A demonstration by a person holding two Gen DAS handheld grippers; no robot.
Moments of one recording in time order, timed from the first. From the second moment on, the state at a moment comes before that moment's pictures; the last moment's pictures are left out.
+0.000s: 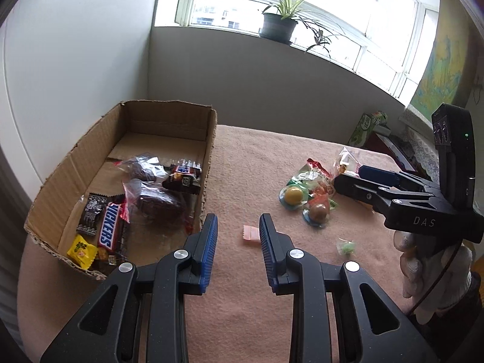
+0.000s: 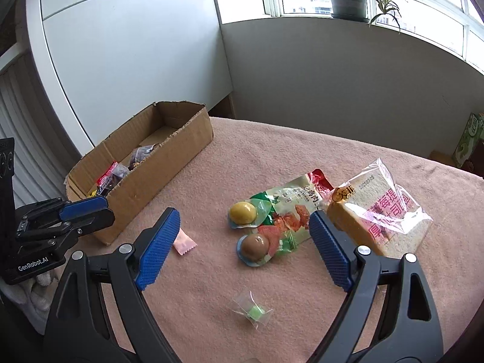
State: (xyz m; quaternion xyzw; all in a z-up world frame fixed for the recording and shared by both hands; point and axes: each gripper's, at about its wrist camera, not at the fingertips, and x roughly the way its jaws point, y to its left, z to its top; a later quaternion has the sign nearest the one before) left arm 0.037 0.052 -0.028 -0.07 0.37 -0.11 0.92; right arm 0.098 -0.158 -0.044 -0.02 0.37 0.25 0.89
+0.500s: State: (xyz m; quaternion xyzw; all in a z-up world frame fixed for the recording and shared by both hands) left arm 0.059 0.007 -0.068 -0.08 0.46 -0.15 0.87; right arm 0.077 -0.180 -0.099 -0.05 0.43 0.28 0.86
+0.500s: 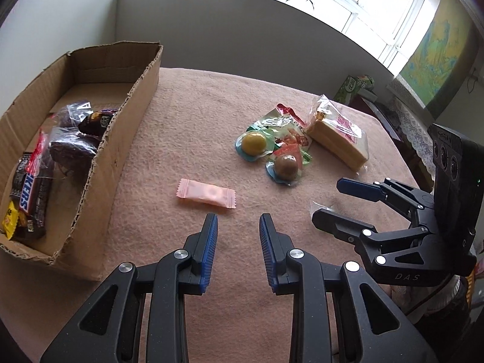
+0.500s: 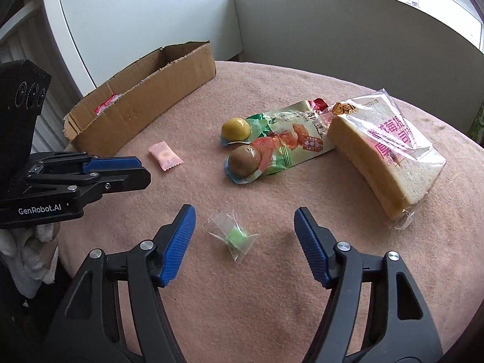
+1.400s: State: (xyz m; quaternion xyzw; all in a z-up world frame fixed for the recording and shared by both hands) left arm 0.102 -0.022 -0.087 0.02 0.47 -0.08 0.88; right arm 0.078 -0.166 -0.103 -0.08 0.43 0.31 0.84
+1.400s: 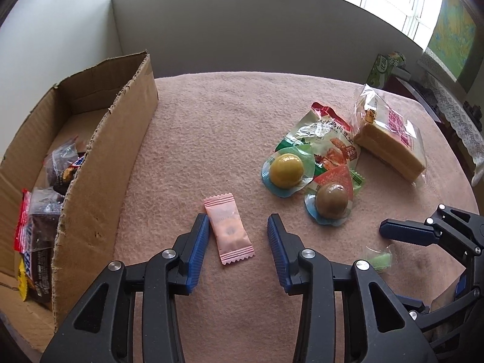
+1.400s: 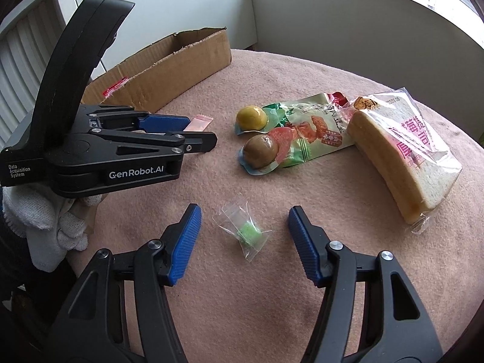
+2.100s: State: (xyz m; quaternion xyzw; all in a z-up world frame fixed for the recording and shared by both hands) left arm 0.088 -0.020 -0.079 0.03 0.45 -0.09 0.89; right arm 0.067 -0.179 -0.096 -0.08 0.41 0.28 0.86
